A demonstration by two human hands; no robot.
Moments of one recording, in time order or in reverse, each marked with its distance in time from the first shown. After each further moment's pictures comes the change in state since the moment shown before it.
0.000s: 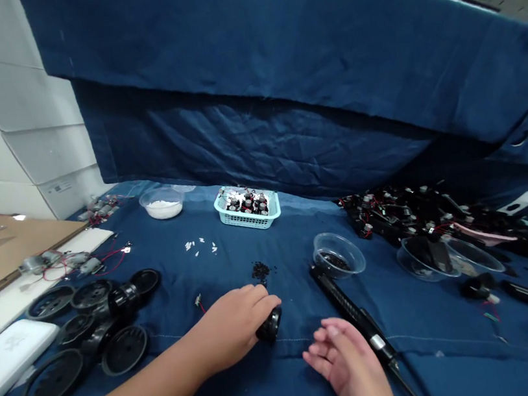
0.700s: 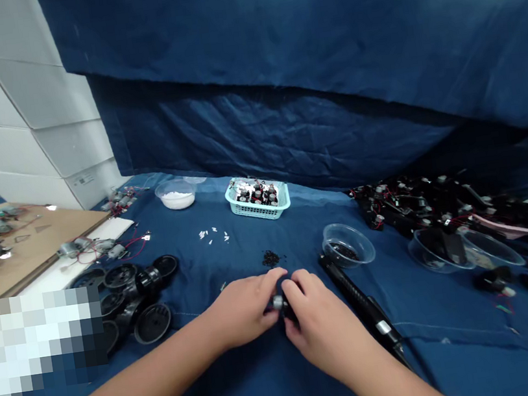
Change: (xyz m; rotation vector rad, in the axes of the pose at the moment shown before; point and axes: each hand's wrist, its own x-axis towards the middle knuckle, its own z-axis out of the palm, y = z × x) left_hand -0.002 0.004 -0.010 -0.258 -0.020 -0.162; right_hand -0.001 -0.060 0.063 -1.447 -0.630 -0.915
